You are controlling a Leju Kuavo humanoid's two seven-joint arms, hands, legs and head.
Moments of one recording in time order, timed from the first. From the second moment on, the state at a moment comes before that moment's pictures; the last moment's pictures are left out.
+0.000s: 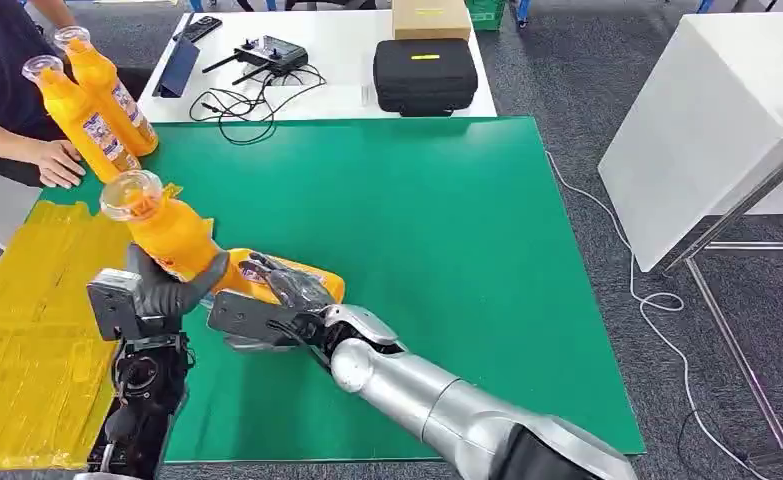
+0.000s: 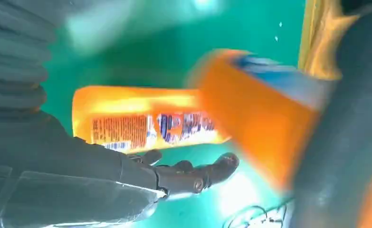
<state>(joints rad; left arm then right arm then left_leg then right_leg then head) -0.27 -0.05 -0.02 -0.93 -0.27 0.38 -0.67 -0.73 0.33 1.06 -0.31 0.09 -0.18 -0.07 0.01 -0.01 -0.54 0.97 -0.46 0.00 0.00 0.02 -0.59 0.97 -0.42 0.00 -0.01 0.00</state>
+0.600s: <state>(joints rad) -0.24 -0.03 0.50 -1.07 -1.54 0.70 -0.65 -0.67 0.25 0.78 -0.40 0.29 -0.19 -0.16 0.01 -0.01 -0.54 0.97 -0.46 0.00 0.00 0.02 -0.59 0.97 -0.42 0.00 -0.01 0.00</state>
